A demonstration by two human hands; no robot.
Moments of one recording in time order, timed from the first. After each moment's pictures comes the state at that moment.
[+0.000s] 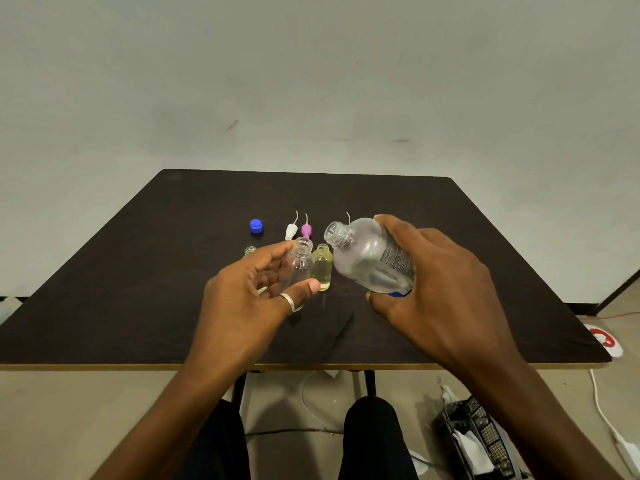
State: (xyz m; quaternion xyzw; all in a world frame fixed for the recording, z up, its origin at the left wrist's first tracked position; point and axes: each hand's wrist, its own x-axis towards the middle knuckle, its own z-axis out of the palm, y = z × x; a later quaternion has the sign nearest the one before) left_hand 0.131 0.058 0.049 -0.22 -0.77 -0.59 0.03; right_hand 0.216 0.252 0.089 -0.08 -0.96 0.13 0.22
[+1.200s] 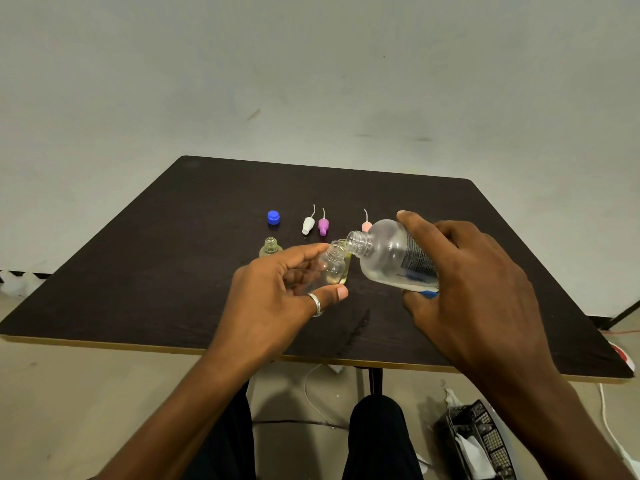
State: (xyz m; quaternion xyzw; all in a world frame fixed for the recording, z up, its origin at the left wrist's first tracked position) left_hand 0.129 0.052 0.045 -0.25 -0.79 -0.55 0.03; right_hand 0.214 0.251 0.082 -0.08 -0.96 0.03 0.25
